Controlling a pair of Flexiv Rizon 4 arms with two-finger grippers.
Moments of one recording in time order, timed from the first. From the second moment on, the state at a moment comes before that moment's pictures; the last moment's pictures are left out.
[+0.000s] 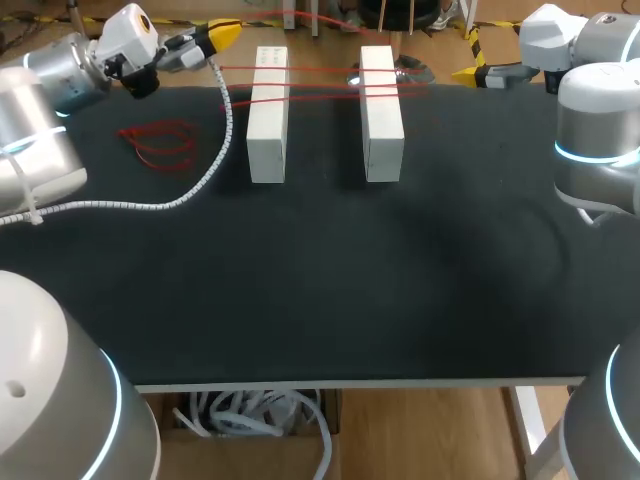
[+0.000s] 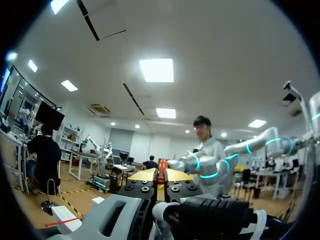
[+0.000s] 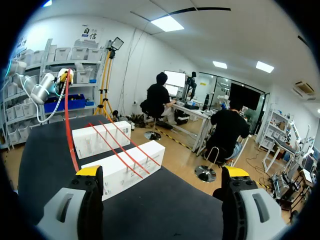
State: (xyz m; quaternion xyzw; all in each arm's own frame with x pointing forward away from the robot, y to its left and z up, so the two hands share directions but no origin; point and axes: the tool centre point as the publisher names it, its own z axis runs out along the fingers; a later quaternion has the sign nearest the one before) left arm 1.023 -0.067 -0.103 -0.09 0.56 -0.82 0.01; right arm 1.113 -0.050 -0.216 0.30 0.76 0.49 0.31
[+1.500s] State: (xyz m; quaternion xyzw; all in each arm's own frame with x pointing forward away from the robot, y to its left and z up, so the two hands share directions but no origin) left arm 1.023 -0.068 -0.102 -0.09 0.56 -0.82 0.01; right arm 1.105 -0.077 -0.210 0.42 0.66 0.45 0.44
